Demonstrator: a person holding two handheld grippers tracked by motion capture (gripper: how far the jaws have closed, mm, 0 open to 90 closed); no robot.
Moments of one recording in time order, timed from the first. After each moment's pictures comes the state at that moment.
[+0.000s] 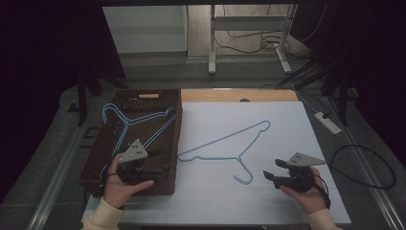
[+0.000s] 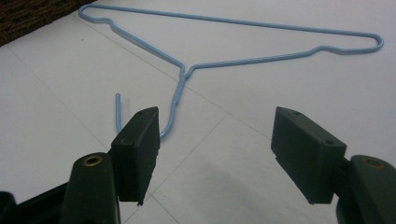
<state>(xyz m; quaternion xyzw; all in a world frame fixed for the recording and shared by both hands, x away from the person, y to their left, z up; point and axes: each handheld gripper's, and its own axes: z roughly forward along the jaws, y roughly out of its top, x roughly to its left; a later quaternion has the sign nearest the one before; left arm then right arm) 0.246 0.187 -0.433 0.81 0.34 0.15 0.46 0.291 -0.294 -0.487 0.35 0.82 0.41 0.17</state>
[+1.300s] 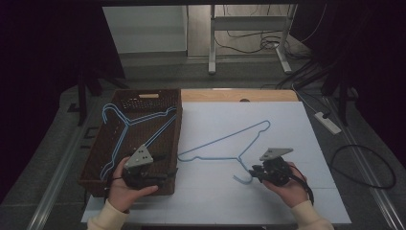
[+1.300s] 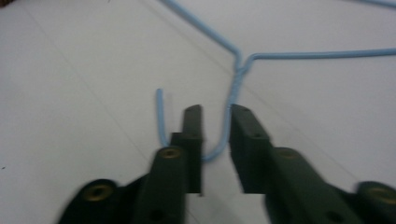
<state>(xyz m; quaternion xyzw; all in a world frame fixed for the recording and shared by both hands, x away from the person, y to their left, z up) 0.242 0.178 -0.442 0.81 0.33 0.14 0.46 0.310 -0.231 -0.485 0.32 0.89 0.31 0.11</state>
